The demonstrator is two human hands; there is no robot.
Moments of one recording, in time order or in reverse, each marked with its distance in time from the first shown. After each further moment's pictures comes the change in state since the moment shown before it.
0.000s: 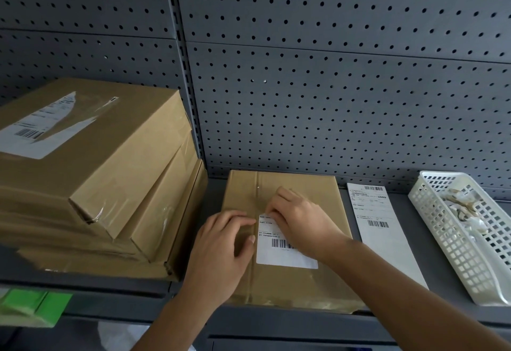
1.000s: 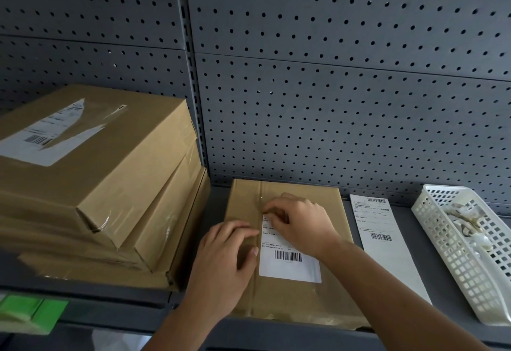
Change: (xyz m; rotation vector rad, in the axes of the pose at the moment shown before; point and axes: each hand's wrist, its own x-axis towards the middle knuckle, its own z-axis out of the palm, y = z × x) left_hand 0.001 0.001 -0.001 0.006 -0.014 0.002; right_hand 0.019 0.000 -0.006 0.035 -0.036 0.200
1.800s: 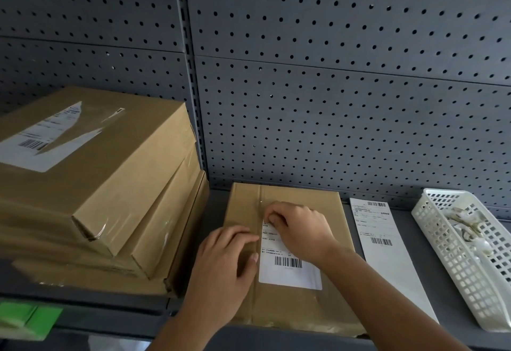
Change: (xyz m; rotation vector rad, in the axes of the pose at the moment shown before) left_hand 0.000 0.000 0.001 0.020 -0.020 -0.011; right_hand 0.002 -0.003 0.006 -0.056 -0.069 0.117
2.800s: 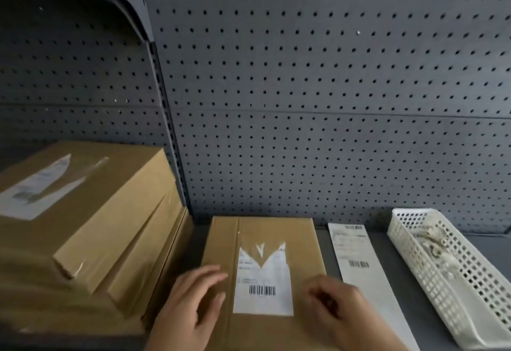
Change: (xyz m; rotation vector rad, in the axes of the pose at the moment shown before) left_hand -0.008 0.005 -0.022 -0.104 0.143 0.037; right_hand -0.122 0.050 -0.052 0.408 0.033 0.111
